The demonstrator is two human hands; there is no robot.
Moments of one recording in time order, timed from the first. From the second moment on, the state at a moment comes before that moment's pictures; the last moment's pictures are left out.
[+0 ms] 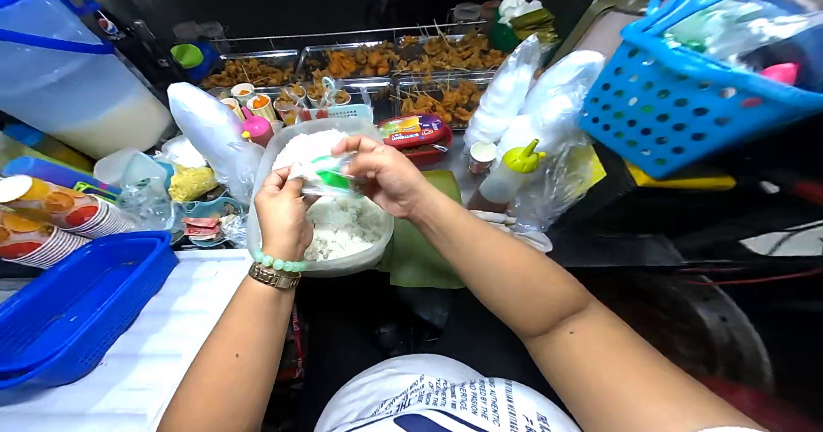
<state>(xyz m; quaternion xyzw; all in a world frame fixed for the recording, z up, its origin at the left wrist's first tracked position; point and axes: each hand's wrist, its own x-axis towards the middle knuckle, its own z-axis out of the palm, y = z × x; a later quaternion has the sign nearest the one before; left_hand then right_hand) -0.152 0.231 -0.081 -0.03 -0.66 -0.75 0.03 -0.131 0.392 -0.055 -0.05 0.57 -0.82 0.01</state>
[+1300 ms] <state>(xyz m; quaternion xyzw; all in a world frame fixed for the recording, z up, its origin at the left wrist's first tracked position) -0.161 0.230 -0.084 -0.03 -0.67 -0.74 -0.10 -0.125 0.397 -0.080 -0.26 0.84 -0.41 -0.22</state>
